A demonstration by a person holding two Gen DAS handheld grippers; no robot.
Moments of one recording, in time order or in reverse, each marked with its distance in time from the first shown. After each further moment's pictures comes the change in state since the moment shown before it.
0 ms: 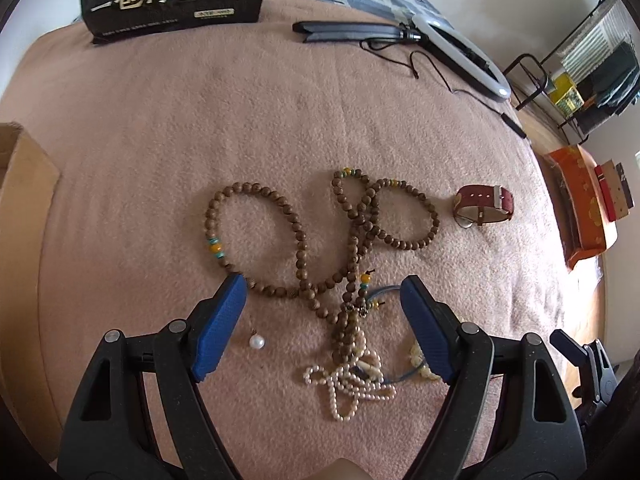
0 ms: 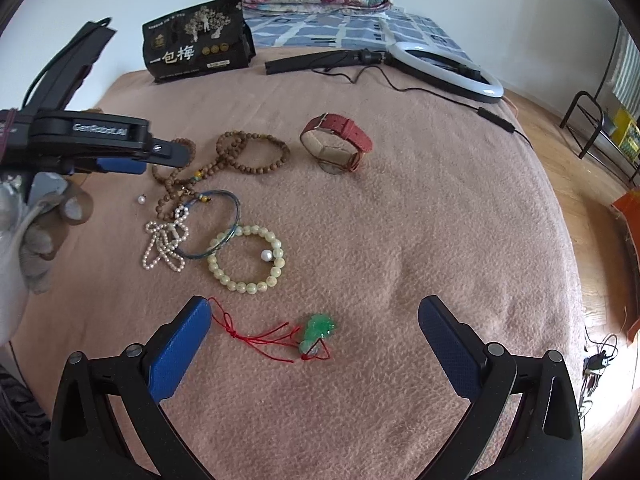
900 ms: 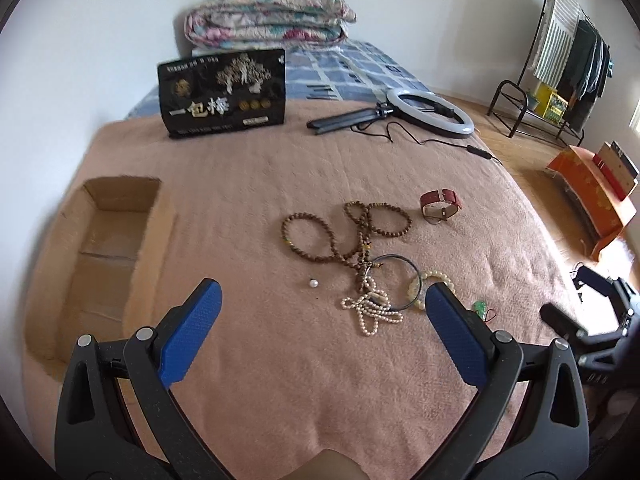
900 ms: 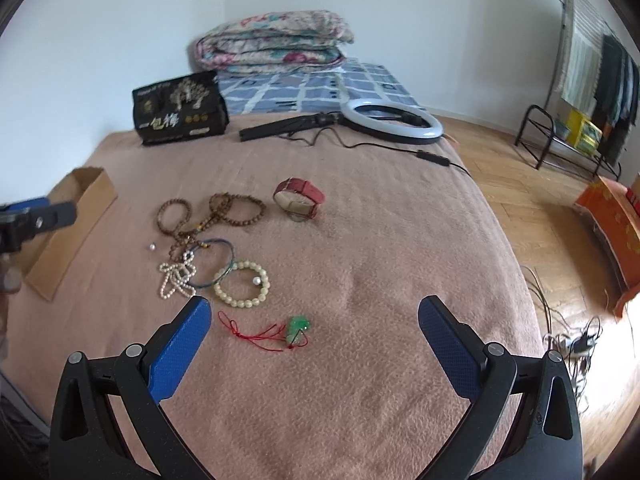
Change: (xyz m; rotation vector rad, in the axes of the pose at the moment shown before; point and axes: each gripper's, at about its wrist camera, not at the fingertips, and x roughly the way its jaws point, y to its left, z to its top) left arm -0.135 -0.003 -0.083 0.130 -0.322 0.097; right arm -0.074 0.001 -0.021 0.076 -0.202 -0.114
